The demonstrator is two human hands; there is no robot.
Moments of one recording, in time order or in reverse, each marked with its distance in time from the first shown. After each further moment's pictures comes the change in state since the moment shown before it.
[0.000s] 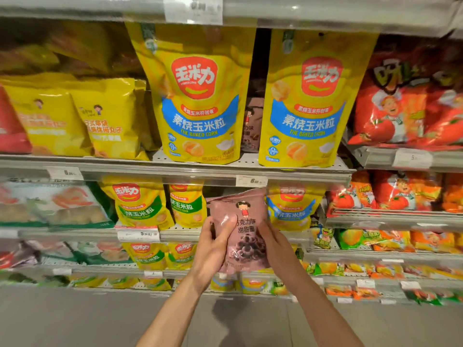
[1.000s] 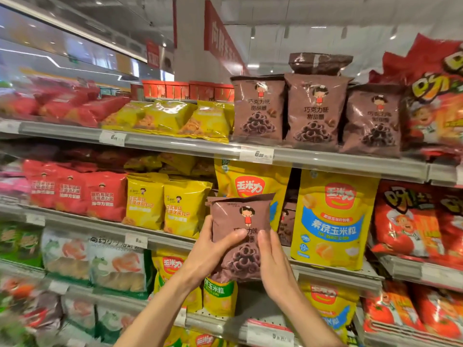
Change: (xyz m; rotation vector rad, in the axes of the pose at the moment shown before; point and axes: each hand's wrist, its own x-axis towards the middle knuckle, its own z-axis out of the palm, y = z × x) left_hand -0.023 0.184 -0.067 0.062 -0.038 0.424; right_hand -0.028 -0.174 0.049 -0.183 -0.026 -0.490
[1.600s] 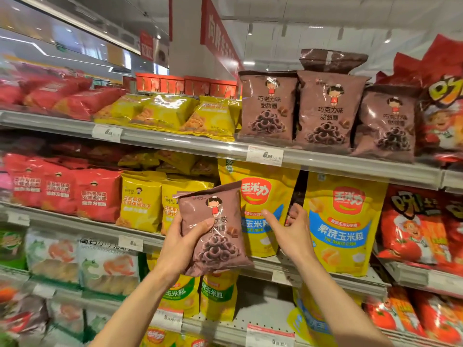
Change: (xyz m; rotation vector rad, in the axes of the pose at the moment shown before) left_hand 0.020 -0.001 -0.054 -0.129 0.203 0.052; right_hand 0.087 -0.002 -0.020 -0.086 0.356 0.019
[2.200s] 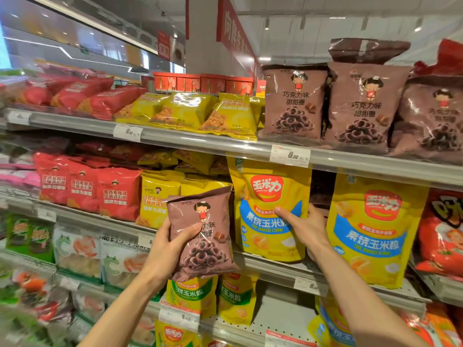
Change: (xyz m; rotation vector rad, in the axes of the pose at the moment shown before) left_hand 0.013 -0.005 -0.066 0.083 0.063 0.005; right_hand 0.048 0.009 0.030 0.292 -0.170 -0.015
